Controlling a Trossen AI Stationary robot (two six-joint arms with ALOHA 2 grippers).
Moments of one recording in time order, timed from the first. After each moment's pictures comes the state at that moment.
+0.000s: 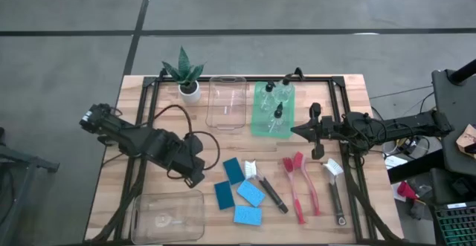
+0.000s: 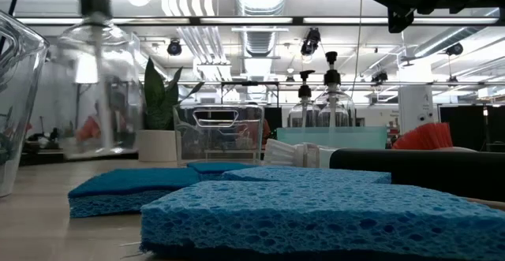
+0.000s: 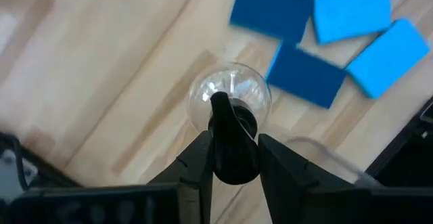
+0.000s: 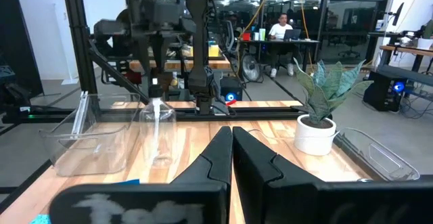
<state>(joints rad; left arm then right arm) -0.44 1.53 1.68 -1.50 -0.17 -1.12 0.09 0.60 0.34 0.29 0.13 0.02</state>
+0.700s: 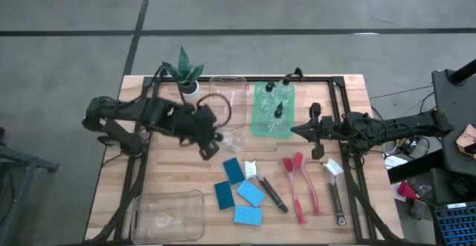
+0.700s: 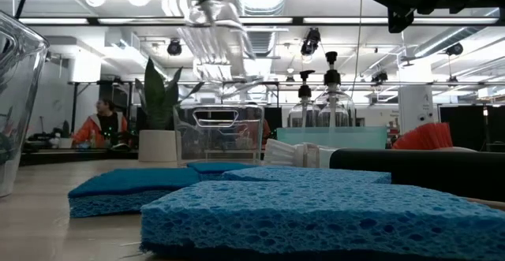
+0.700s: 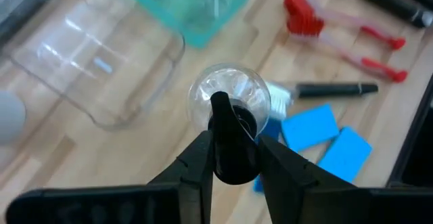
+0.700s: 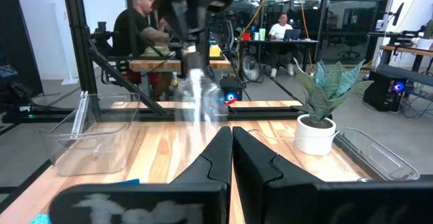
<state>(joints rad) -0.20 1.53 1.86 -1.34 -0.29 -0.74 0.09 0.60 0.34 0.29 0.13 0.02</state>
